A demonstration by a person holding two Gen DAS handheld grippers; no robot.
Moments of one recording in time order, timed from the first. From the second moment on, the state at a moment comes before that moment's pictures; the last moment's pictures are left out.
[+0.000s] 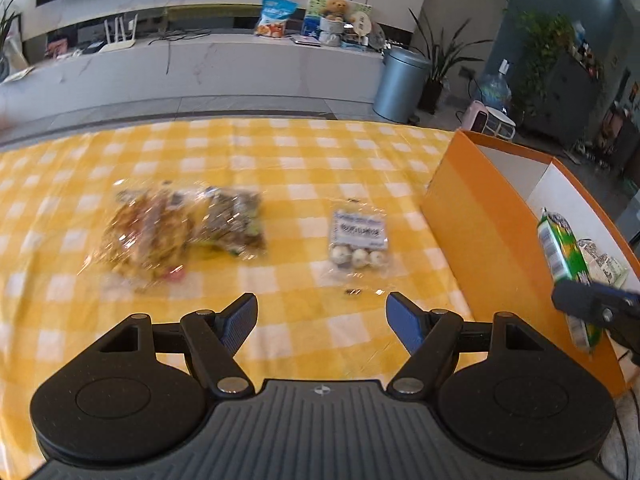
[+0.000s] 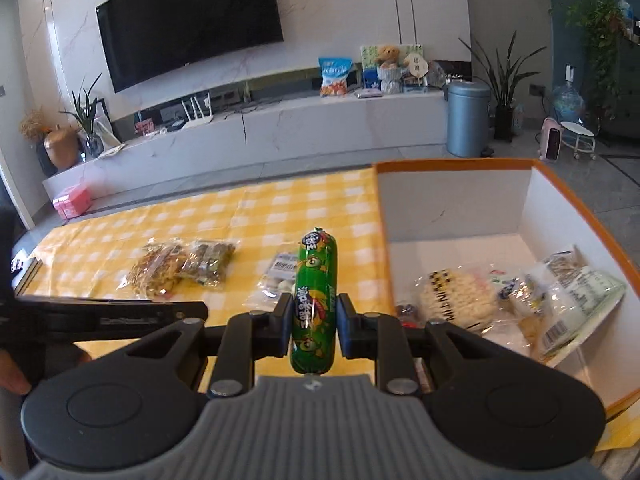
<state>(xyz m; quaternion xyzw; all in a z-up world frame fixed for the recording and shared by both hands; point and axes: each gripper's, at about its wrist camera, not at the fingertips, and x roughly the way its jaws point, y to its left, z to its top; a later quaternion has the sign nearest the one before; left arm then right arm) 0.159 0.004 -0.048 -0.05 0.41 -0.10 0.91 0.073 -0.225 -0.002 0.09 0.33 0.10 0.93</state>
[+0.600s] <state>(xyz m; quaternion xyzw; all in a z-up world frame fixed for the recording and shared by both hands) 0.240 -0.087 -0.101 0.09 0.44 -0.10 0.89 0.083 -0.258 -0.014 0.17 0.34 0.10 0.92</state>
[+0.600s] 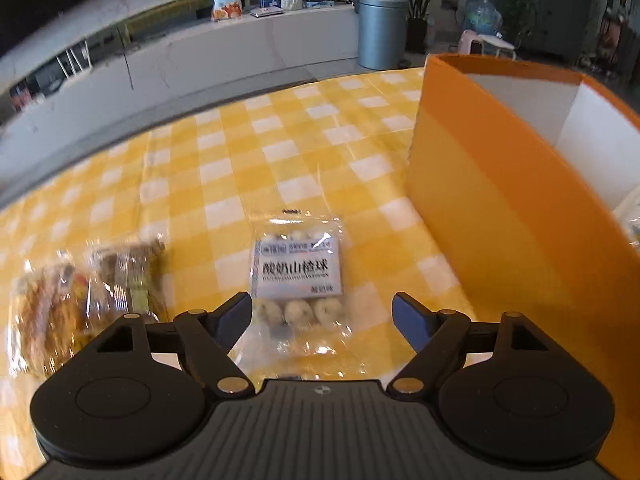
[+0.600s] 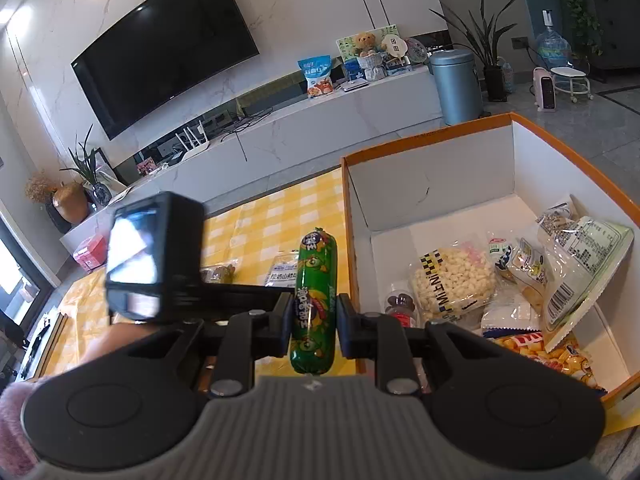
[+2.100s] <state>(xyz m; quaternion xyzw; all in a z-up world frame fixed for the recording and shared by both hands) 0.142 -0.018 -0.016 -0.08 0.36 -0.14 0.92 0.068 -0.281 0.011 0.21 0.28 0.08 0.94</state>
